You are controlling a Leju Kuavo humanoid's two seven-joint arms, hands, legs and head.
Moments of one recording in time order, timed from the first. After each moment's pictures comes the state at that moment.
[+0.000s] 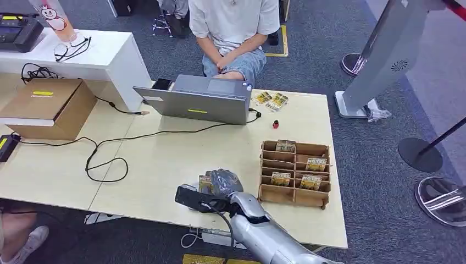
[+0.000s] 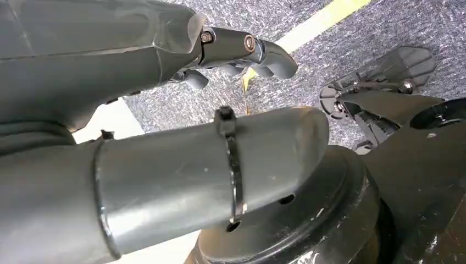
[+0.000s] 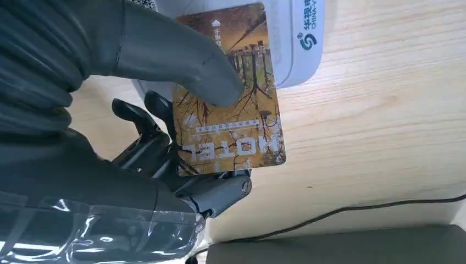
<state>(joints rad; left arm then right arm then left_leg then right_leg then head) -0.07 -0.02 0.59 -0.24 -0.89 -0.41 -0.03 -0.61 0.33 0.82 -0.48 0.62 -0.22 0.07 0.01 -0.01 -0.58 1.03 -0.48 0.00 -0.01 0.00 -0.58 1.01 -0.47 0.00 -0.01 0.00</state>
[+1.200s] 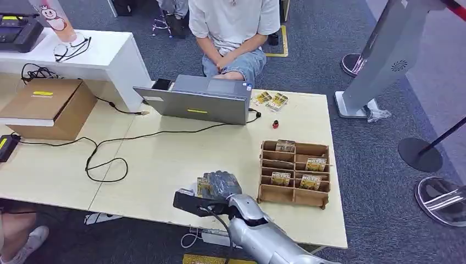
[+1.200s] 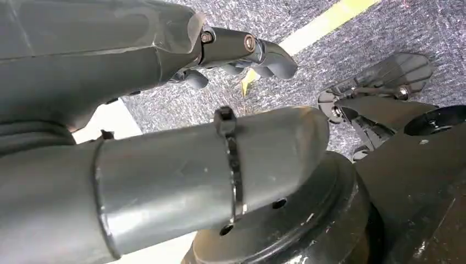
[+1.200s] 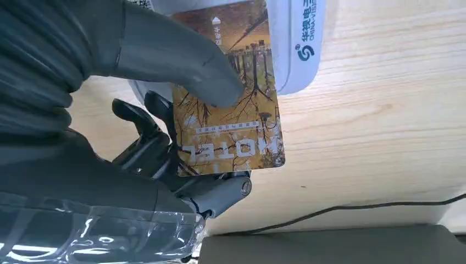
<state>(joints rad) -0.07 -0.02 0.58 -0.25 -0.88 -0.40 -0.02 -0.61 0.35 0.82 -0.45 0.67 -0.22 0.06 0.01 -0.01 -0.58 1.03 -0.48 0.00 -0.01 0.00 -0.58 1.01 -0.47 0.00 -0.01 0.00</state>
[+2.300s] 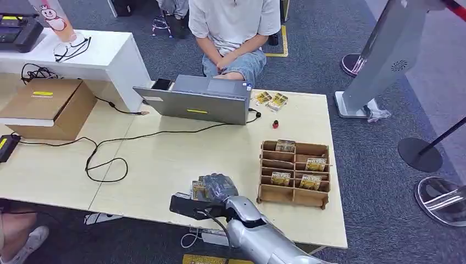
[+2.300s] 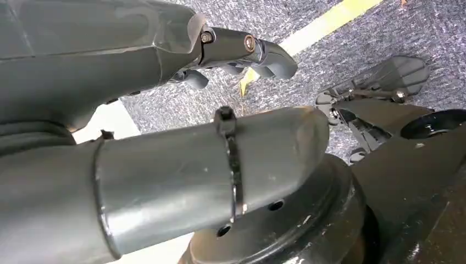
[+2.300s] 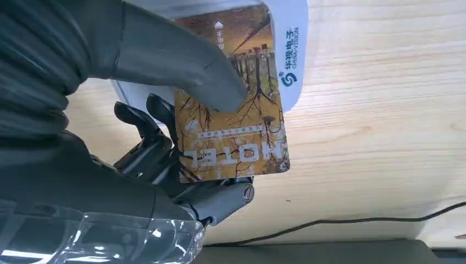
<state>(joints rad) -0.06 -0.03 0.58 -0.27 -0.86 -0.39 -0.02 -0.61 0.36 0.85 -0.45 0.64 -0.19 0.02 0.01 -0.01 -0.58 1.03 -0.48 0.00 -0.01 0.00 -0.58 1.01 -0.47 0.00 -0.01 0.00</state>
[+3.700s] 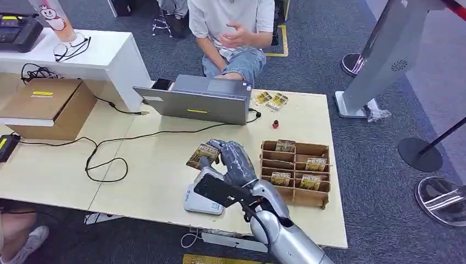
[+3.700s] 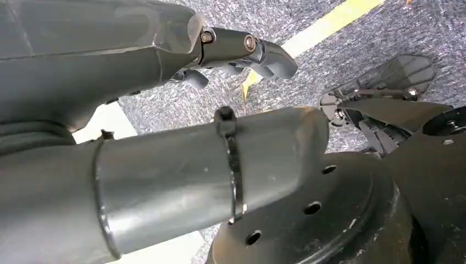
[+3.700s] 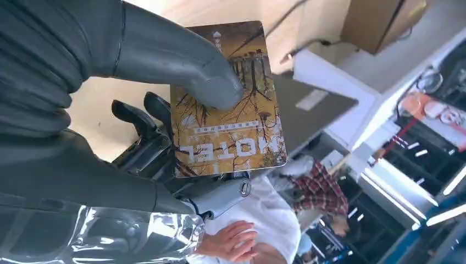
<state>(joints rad) -0.02 -0.02 0.58 -0.27 -0.90 -0.40 -0.08 -0.43 0.14 0.70 -1.24 0.49 -0.21 -0.13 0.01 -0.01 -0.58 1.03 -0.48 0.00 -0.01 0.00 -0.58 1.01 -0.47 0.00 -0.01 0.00</state>
